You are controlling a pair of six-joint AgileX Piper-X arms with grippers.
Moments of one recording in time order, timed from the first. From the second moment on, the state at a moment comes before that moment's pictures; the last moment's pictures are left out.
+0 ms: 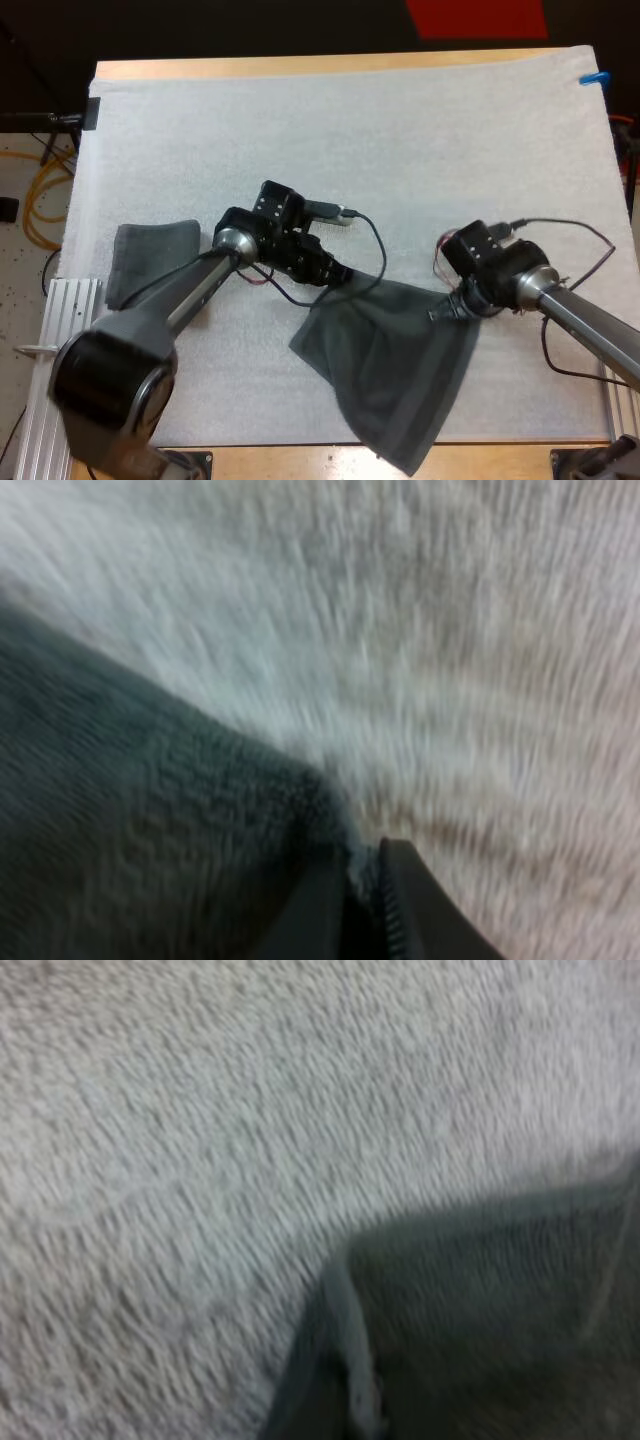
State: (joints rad) left arm -0.42 1.73 -1.00 0.63 0.56 -1.83; right arm 0.54 1.50 -0.85 0.84 0.15 -1.66
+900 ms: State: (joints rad) left arm -0.45 0.92 -1.06 0.81 0.31 -1.82; right arm 0.62 1.00 -1.17 0.93 0.03 -1.72
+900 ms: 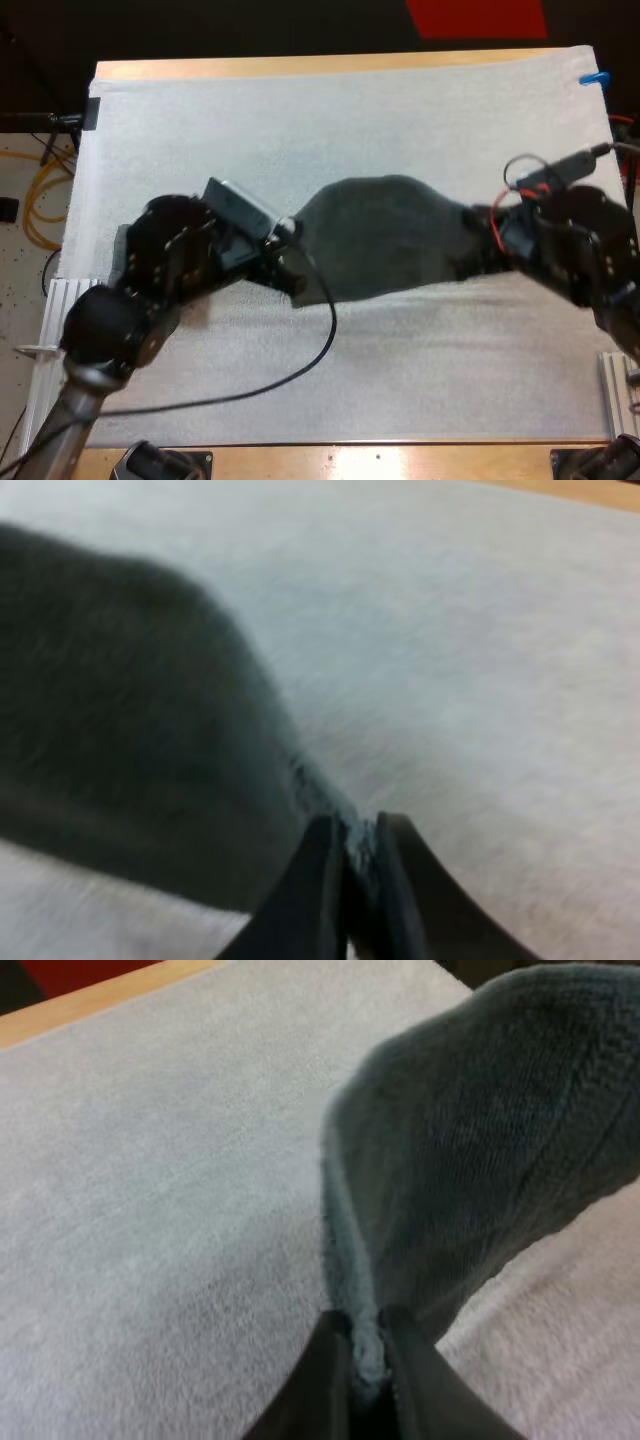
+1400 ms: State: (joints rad) left arm -0.54 0.78 -1.06 1.04 0.27 -1.87; right arm 0.86 0.94 -1.18 1.13 0.06 -1.46
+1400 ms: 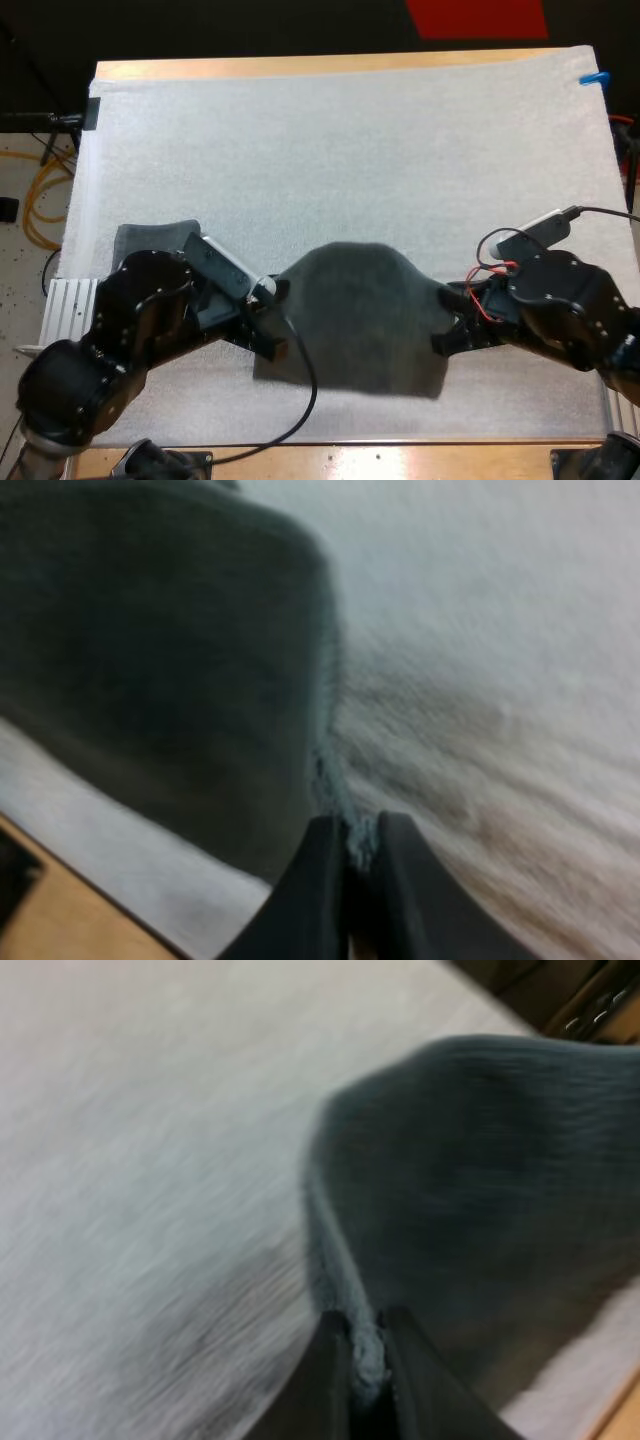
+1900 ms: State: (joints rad) left arm -0.38 1.18 -0.90 0.63 0.18 -1.72; right arm 0.58 1.38 -1.07 0.73 0.03 -1.66
